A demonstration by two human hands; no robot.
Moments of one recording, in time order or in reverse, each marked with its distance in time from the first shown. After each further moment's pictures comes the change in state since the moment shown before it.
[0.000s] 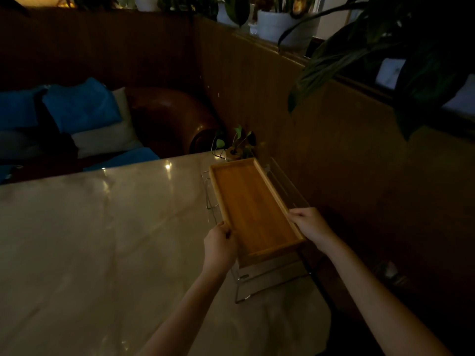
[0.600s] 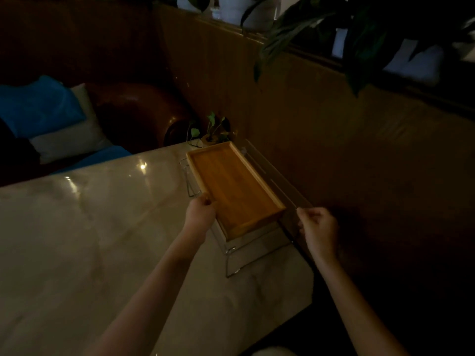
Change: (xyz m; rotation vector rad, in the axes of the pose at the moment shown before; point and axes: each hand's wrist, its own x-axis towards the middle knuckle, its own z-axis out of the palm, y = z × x) left_hand 0.011 0.012 -0.014 -0.152 -0.107 -0.102; right_hand -0.076 0.057 0.019 0.262 0.638 -0.017
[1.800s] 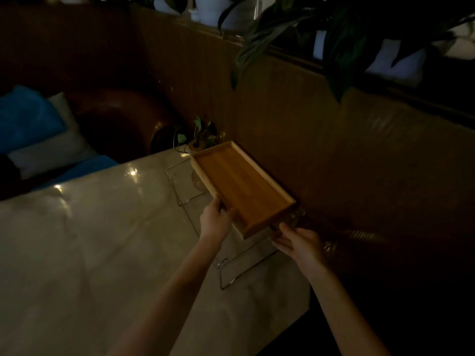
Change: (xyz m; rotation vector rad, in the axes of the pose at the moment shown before) left_hand 0.014 -0.002 0.048 0.069 -0.069 0.186; right_hand 0.006 0.010 0.010 0.673 -0.258 0.538
